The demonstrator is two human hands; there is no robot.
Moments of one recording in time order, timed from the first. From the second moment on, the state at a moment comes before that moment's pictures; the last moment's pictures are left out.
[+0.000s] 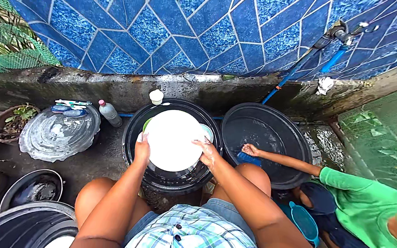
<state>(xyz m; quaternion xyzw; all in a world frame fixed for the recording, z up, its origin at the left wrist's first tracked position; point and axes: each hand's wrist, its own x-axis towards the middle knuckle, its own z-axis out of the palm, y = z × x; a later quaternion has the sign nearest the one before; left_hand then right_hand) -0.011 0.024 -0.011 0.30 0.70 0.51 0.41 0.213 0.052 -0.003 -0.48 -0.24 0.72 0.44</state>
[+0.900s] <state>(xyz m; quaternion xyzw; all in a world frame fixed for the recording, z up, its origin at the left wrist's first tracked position) 0.088 -0.042 -0.051 0.80 0.53 0.10 0.27 0.225 0.034 -0.041 -0.53 -0.15 0.69 0.47</state>
